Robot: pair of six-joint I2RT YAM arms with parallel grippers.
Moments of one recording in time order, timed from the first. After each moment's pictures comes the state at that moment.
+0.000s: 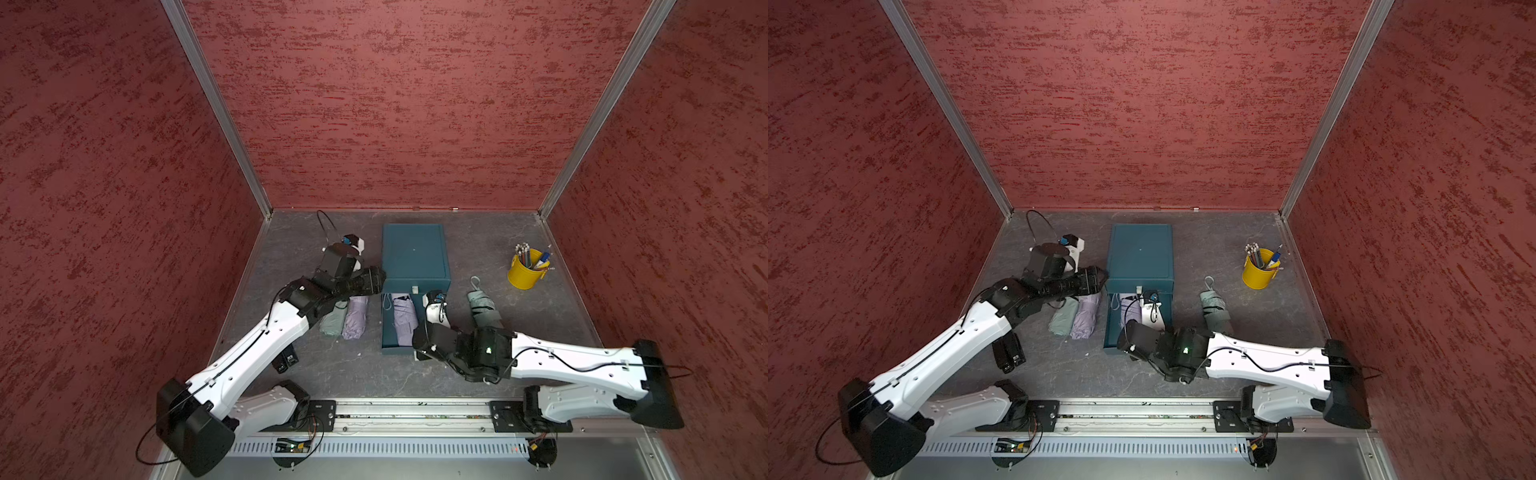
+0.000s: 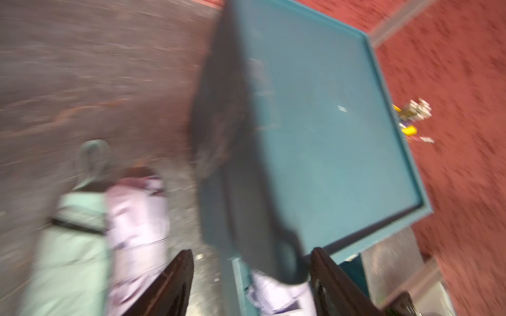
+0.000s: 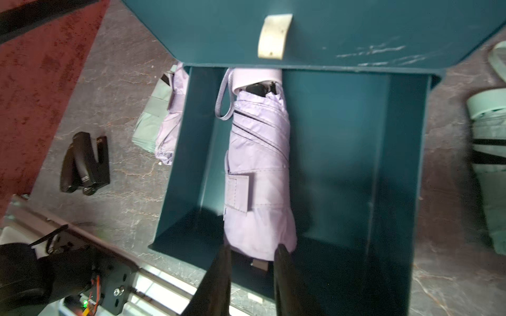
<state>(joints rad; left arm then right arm) -0.52 1.09 1.03 -0.63 0.01 -0.60 1.31 1.24 1.01 -0.68 0.45 1.00</state>
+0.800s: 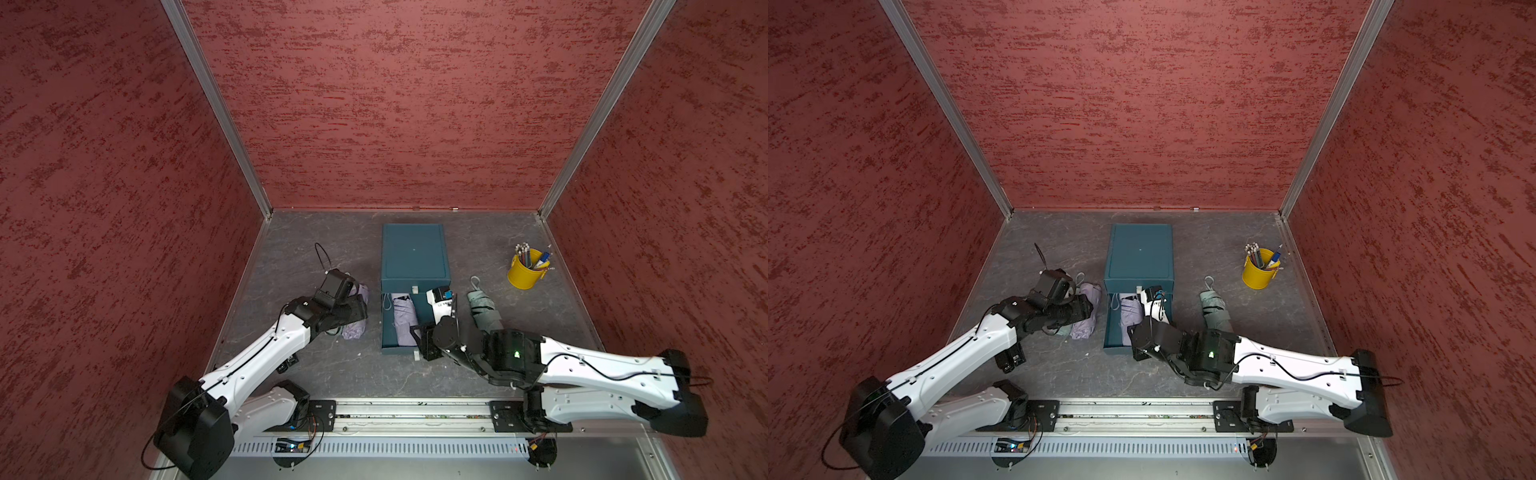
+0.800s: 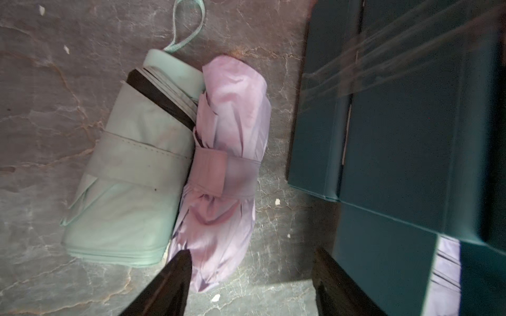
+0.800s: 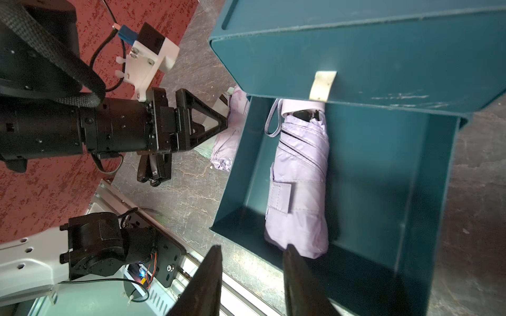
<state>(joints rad) -0.52 1.13 0.75 -0.63 -0.02 -0.75 1.31 1.11 0.97 -0.59 0.40 0.92</state>
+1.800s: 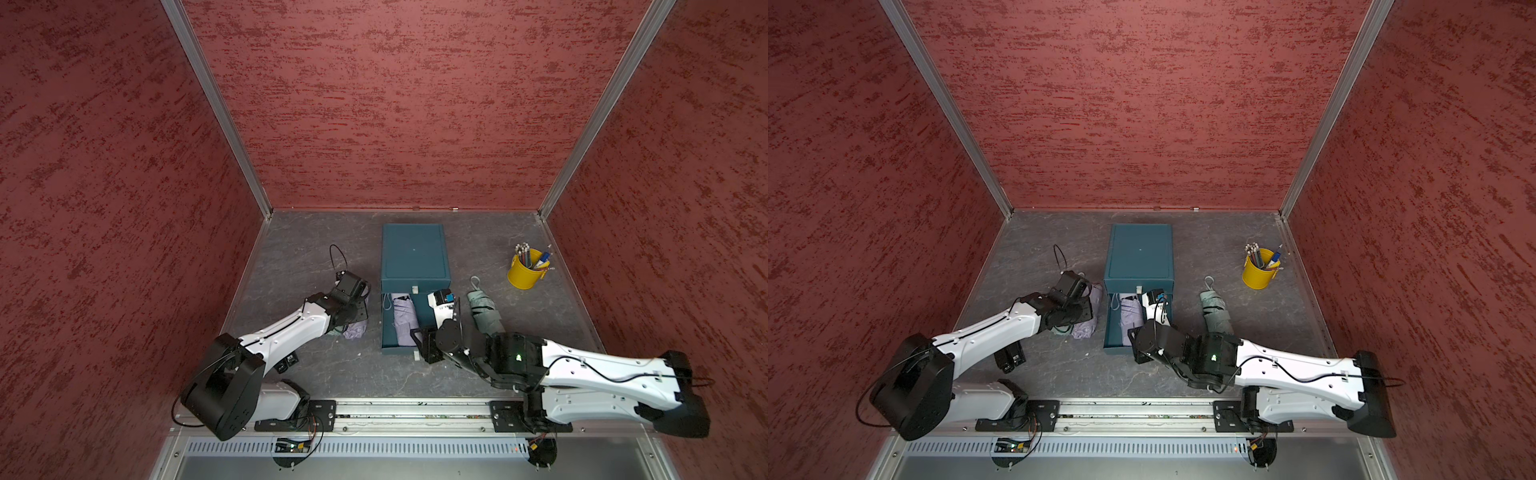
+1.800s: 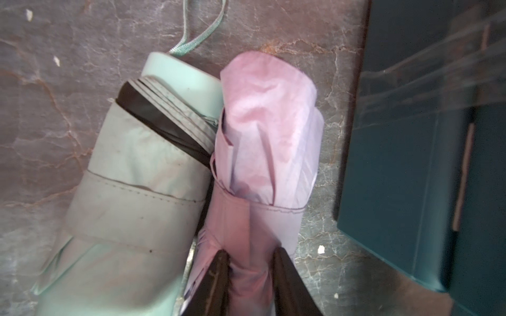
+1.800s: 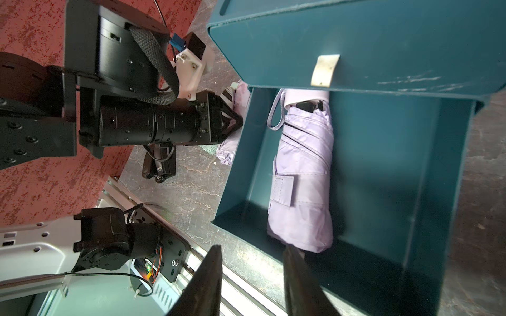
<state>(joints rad) -0.54 1.33 0.72 -0.49 -0.13 -0.72 1.32 1.09 0.93 -0.55 0.39 0.94</state>
